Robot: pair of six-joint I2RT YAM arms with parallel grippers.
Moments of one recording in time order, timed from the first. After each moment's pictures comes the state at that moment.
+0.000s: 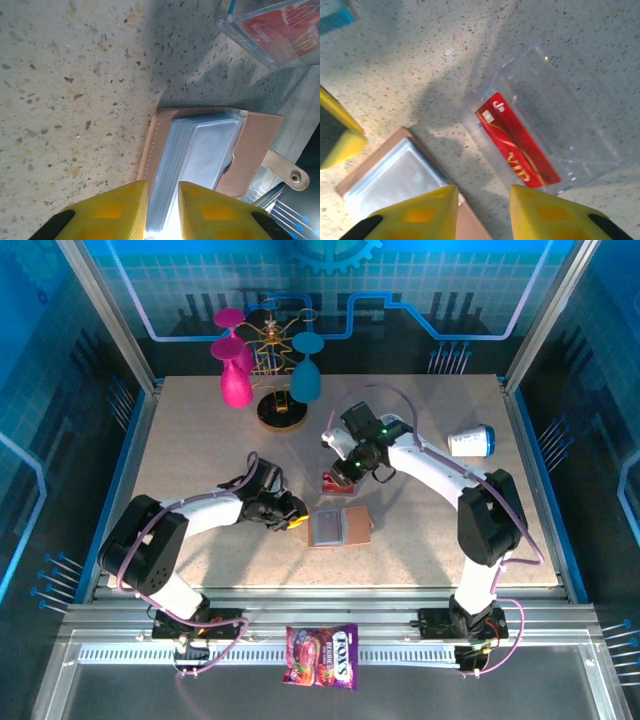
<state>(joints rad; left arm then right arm) -0.44 1.58 0.73 -0.18 0.50 -1.00 0.58 1.79 1.43 -0.75 -0.22 -0.16</state>
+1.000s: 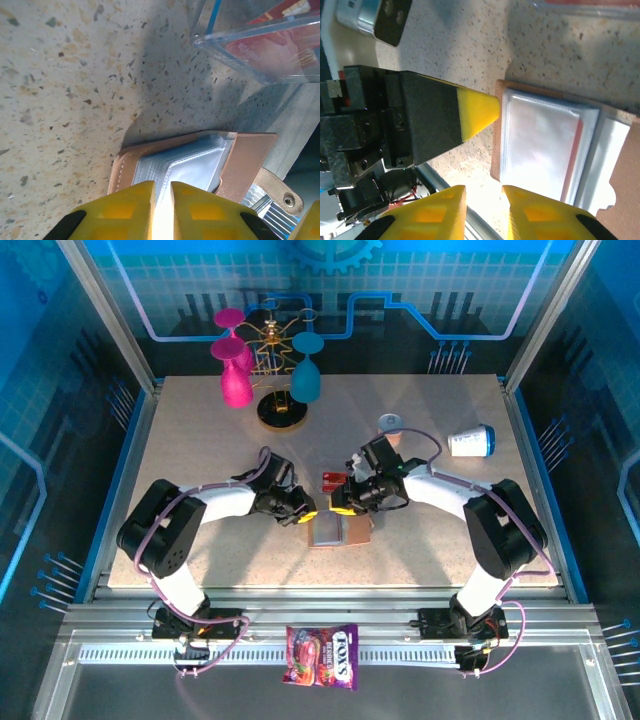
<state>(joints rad) -0.47 1.71 0.83 -0.16 0.52 -1.03 0.53 1.69 1.01 -0.40 -0.69 0.69</state>
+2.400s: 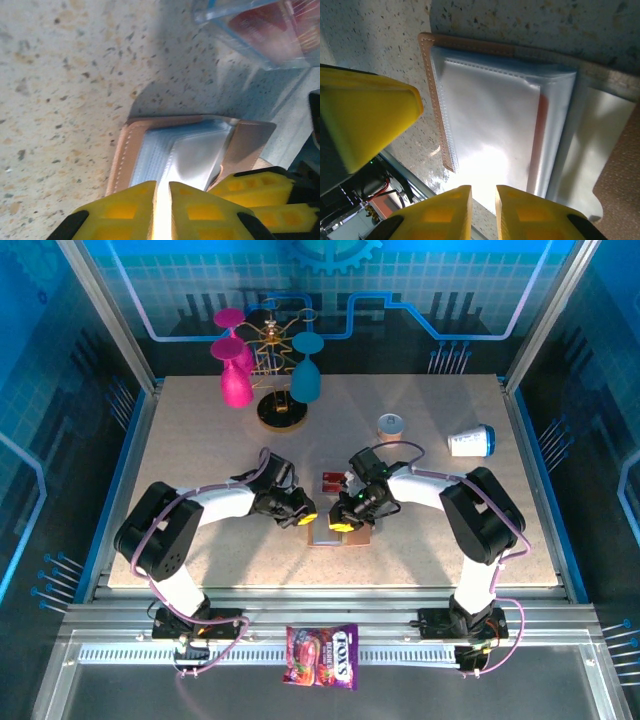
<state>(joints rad) -0.48 1.69 0.83 -0.20 0.53 -1.02 0.58 1.83 1.04 -0.49 -0.68 0.68</state>
